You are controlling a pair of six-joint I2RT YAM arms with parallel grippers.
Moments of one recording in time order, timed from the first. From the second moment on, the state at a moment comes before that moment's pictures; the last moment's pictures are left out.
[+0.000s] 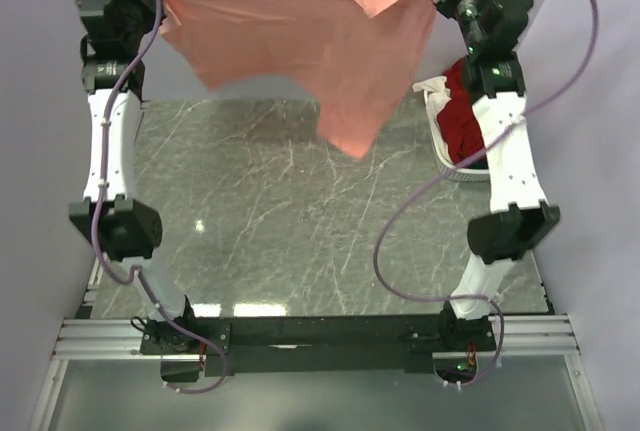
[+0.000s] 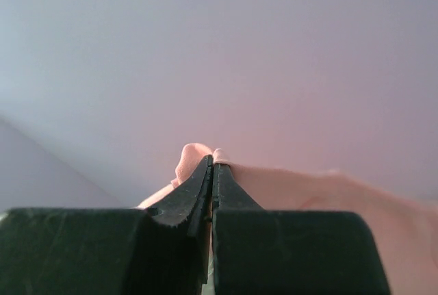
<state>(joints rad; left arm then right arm) 0.09 1.90 2.23 -0.22 0.09 -0.55 0.09 1.87 2.27 -0.09 -0.09 0.74</state>
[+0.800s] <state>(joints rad) 0.12 0.91 0.40 -0.04 0.03 -0.85 0.09 0.82 0.32 -0.03 -0.21 0.89</state>
